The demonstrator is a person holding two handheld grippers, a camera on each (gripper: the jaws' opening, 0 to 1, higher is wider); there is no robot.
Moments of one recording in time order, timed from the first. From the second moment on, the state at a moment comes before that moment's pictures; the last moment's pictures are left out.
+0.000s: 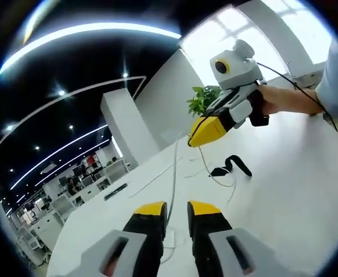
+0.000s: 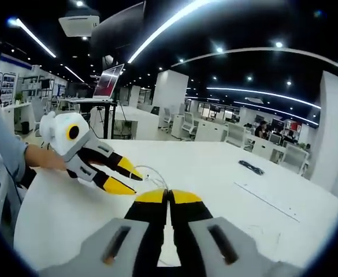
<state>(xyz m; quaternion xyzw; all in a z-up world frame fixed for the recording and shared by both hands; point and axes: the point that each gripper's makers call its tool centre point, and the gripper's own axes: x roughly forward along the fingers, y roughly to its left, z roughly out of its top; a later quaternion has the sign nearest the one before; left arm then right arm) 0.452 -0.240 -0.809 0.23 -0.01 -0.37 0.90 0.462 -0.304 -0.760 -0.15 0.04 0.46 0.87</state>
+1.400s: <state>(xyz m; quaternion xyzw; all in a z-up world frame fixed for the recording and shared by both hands) 0.470 -0.223 -0.796 0.27 -0.04 -0.29 0.92 0.431 -0.309 -0.703 -0.15 -0.06 0.45 0.88</state>
